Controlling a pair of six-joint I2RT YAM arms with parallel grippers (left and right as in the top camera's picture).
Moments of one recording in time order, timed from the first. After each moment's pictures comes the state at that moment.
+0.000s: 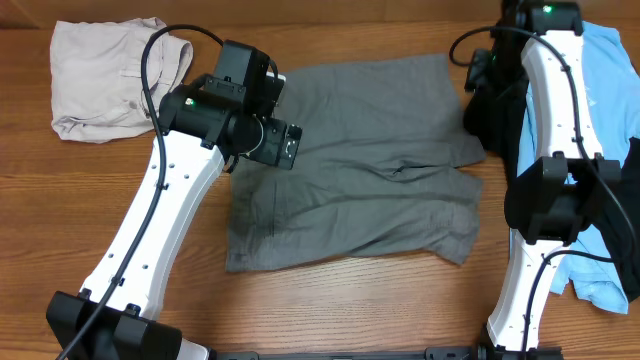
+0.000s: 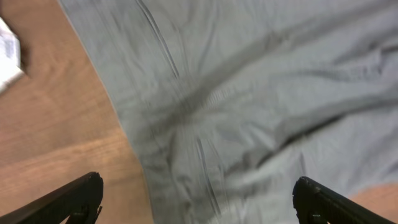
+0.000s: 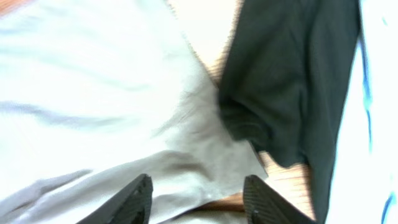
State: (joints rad) left arm -0.32 1.64 1.64 -1.14 0.01 -0.04; right arm -0.06 2.33 2.41 -1.45 -0.07 0.23
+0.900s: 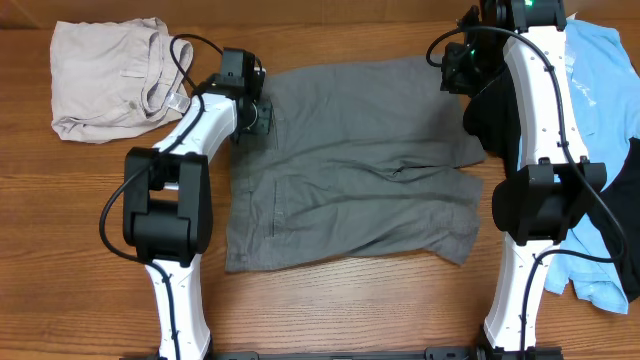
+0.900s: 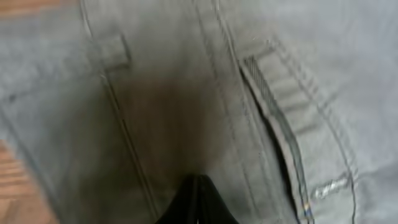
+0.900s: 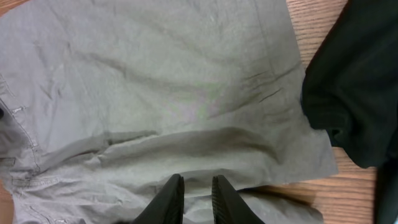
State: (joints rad) left arm -0.15 2.24 1.65 -0.56 0.00 -0.03; right arm 0.03 2.33 2.46 -1.51 -0.21 0.18
